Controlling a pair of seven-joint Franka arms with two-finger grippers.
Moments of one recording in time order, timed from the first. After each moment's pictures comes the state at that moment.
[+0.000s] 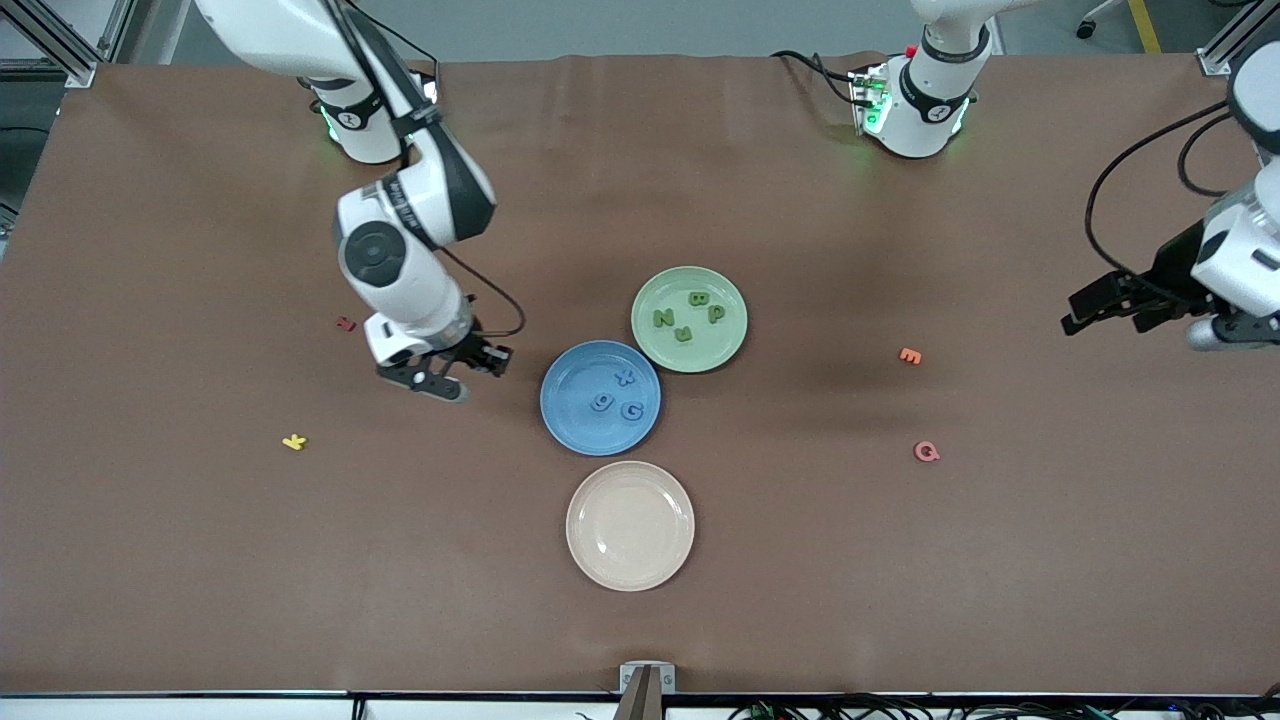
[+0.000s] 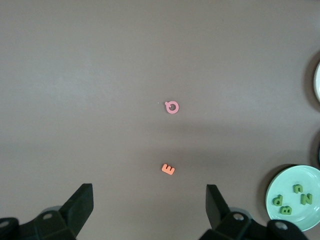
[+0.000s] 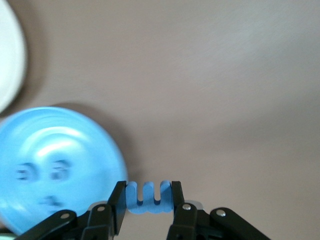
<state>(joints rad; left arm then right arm) 0.27 -0.04 -0.23 -1.84 -0.13 1.90 0.01 0.54 0.36 -0.02 -1.98 0.11 2.41 0.87</state>
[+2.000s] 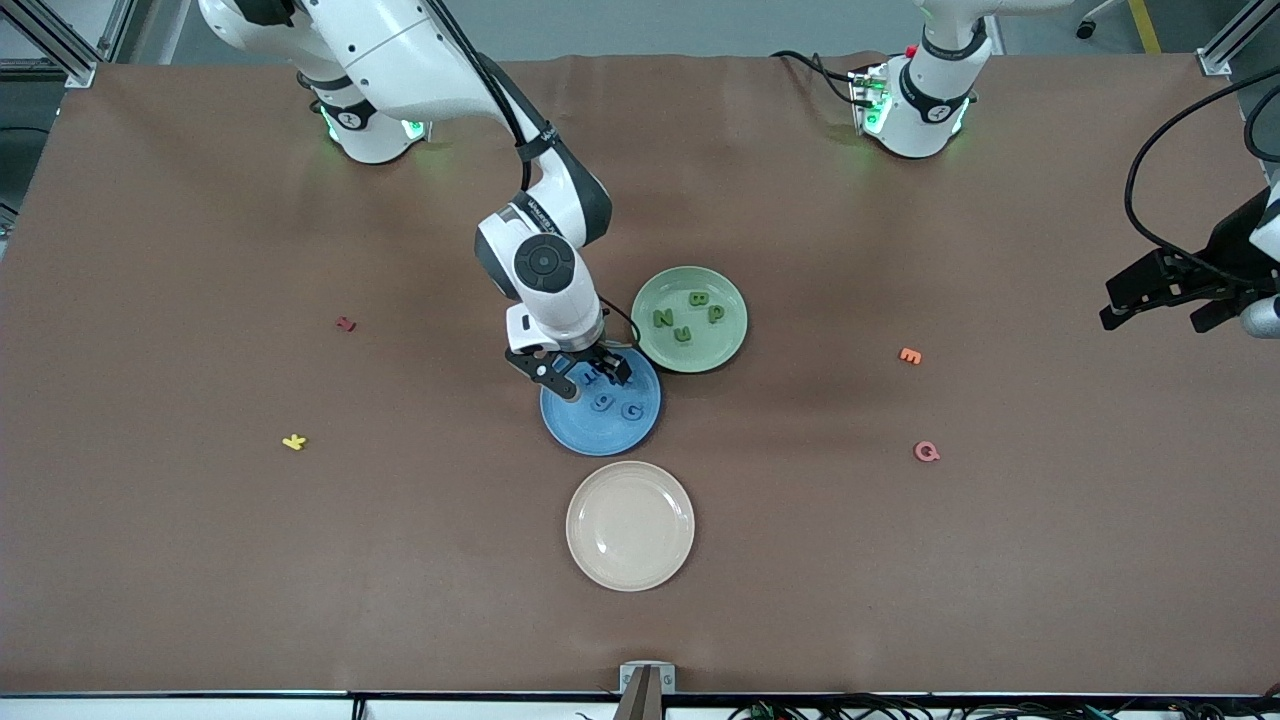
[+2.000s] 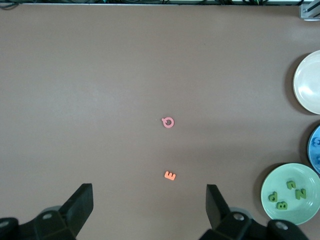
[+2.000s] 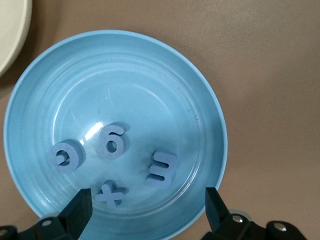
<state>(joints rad) -0.04 0.07 0.01 -1.52 -0.05 1.70 0.00 0.73 0.62 -0.03 -1.75 0.09 2.41 1.24</state>
